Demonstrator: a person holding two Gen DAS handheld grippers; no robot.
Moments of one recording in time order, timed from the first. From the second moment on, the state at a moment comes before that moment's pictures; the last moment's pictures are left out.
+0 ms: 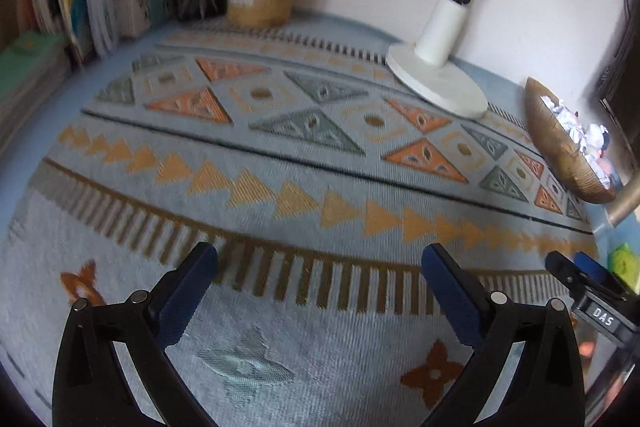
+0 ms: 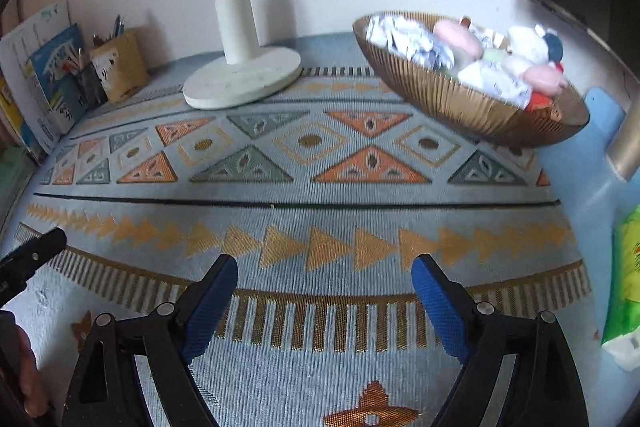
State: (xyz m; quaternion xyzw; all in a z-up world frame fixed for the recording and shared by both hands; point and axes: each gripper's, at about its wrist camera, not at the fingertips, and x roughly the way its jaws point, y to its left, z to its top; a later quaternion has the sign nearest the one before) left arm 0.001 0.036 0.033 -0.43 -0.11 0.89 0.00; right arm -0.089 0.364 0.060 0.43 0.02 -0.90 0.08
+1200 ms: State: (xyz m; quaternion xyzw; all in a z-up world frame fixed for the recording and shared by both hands) left arm -0.011 0.060 0.026 -0.45 -0.02 0.89 -0.05; right arm -0.100 0.365 0.052 0.46 0.02 -0.88 0.08
